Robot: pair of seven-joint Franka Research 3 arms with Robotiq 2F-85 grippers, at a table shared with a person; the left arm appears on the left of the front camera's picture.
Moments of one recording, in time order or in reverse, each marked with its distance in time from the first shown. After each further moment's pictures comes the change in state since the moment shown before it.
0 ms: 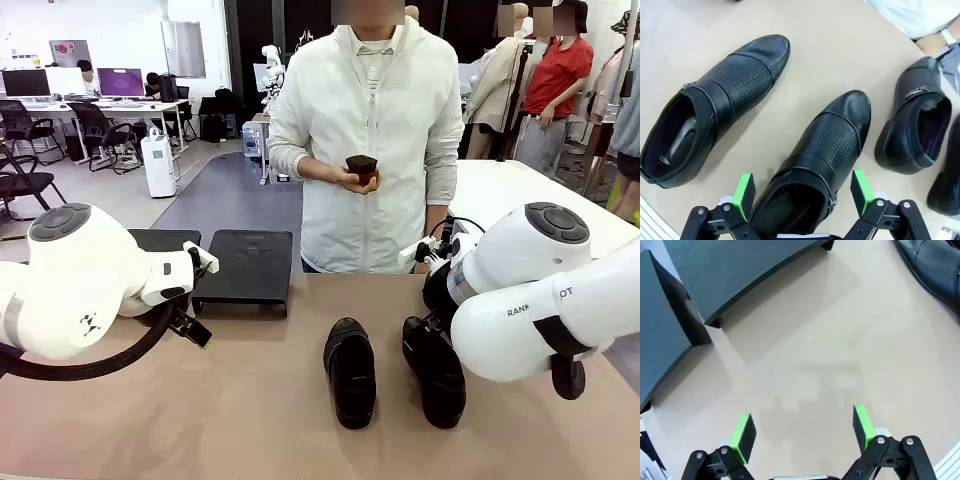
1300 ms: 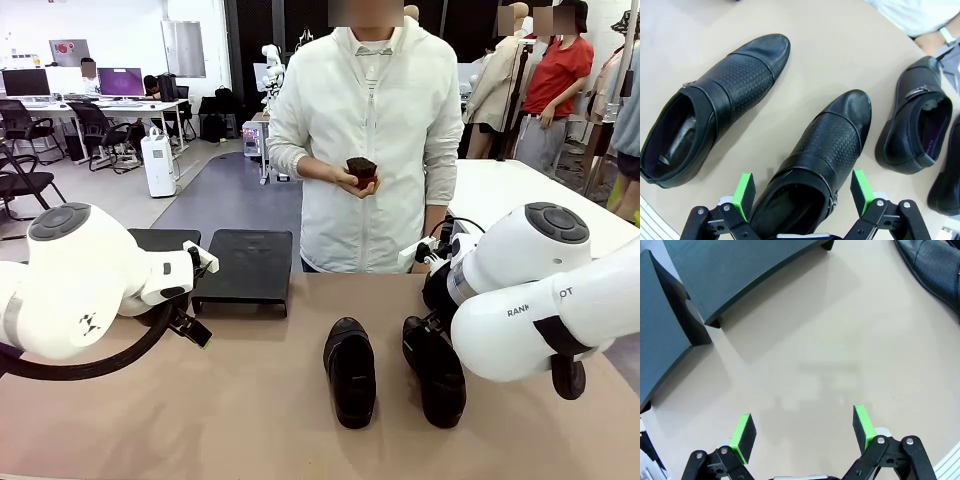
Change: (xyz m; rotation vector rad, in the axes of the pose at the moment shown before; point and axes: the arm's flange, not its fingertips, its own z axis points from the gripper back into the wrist) left arm 0.000 0.000 0.000 0.000 0.000 0.000; right arm 0.000 0.000 -0.001 0.000 0.002 0.000
